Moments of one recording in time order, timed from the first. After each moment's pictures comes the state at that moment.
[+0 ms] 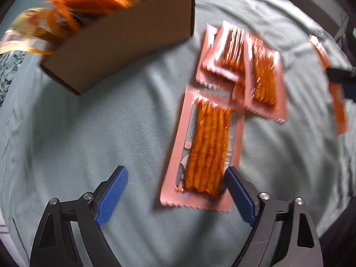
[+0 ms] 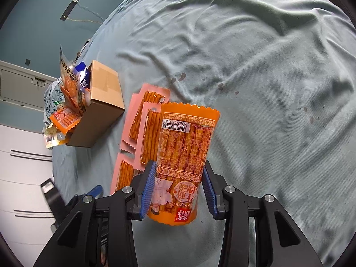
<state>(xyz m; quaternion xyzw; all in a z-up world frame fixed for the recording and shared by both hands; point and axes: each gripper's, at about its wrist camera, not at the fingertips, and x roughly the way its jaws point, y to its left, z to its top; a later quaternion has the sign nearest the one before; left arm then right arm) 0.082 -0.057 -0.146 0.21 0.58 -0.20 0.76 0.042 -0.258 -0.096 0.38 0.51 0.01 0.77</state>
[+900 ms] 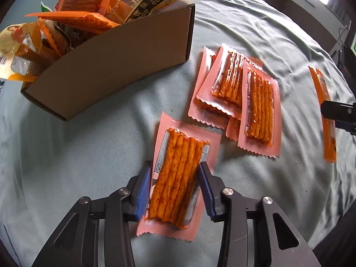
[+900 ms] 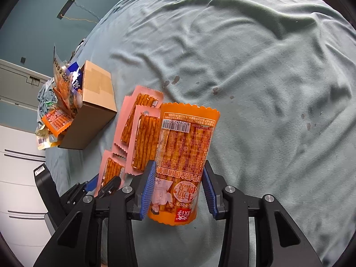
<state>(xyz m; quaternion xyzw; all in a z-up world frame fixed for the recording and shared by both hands) 0.122 -0.080 -0.132 0.17 0.57 -0.22 0.78 0.048 -0.258 -0.098 0.36 0.52 -0.01 0.77</state>
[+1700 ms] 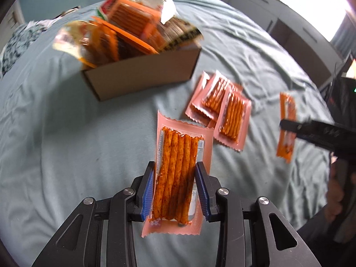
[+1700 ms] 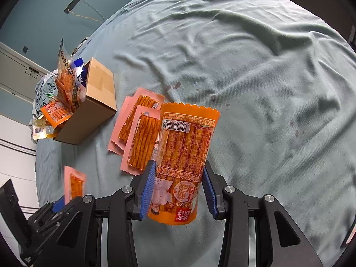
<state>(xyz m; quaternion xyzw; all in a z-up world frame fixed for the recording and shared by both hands) 0.064 -0.028 -0.067 0.07 0.55 -0.20 0.81 0.034 -0.249 -0.082 0.31 0.51 -0.02 0.80</state>
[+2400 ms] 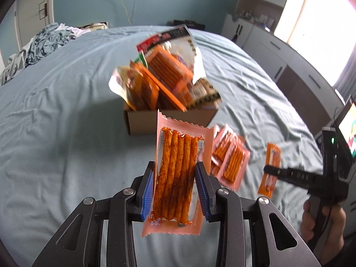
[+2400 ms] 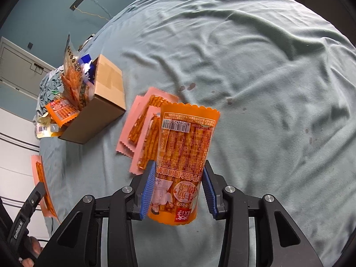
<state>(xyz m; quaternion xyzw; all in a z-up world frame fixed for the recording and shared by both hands) 0.072 0.005 -0.014 -0.02 0.46 -0.17 0.87 0.049 -0.238 -0.079 0.32 0.50 0.02 0.81</state>
